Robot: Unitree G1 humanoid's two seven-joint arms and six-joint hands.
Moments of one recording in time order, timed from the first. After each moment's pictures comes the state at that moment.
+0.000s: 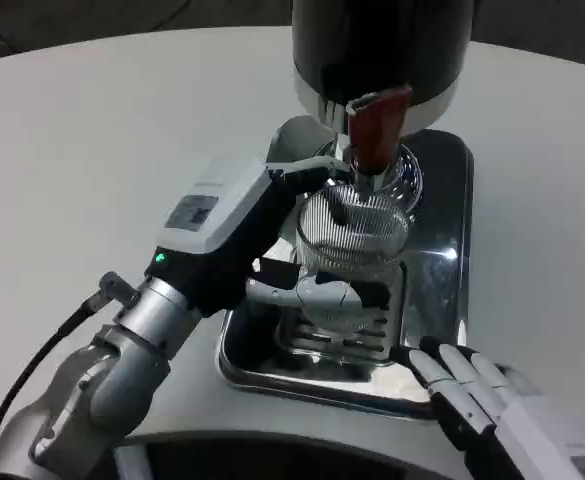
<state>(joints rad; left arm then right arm) -0.64 0.41 -0.21 0.52 0.60 -0.65 0.19 0.68 0.04 0.12 -1.03 -1.05 -0.18 0.48</state>
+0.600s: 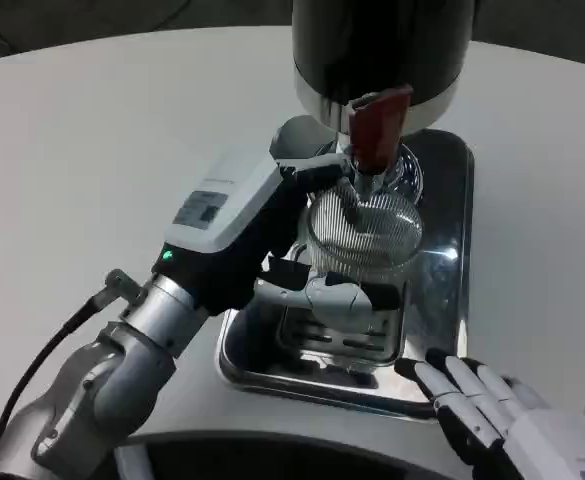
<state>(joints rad) -0.64 0.42 -0.22 0.47 0.60 -0.64 0.19 0.73 0.06 0.07 -1.03 -1.01 -0.24 0.47</state>
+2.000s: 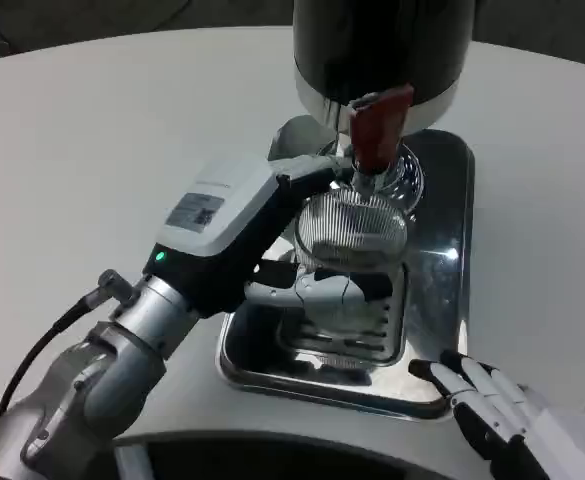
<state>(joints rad) -0.62 0.45 -0.22 0.44 0.64 -0.61 0.19 0.71 0.03 0.05 -1.03 -0.91 -0.16 0.51</state>
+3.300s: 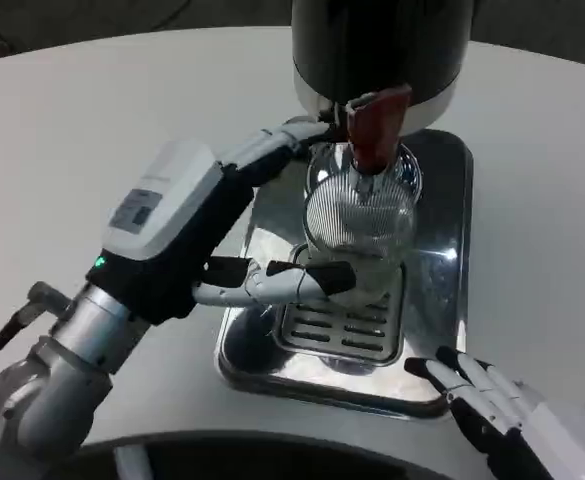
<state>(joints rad) -0.48 0.51 -0.11 0.24 0.47 -0.66 0.10 0.67 -0.01 0.07 -1.03 -0.90 -0.09 0.51</state>
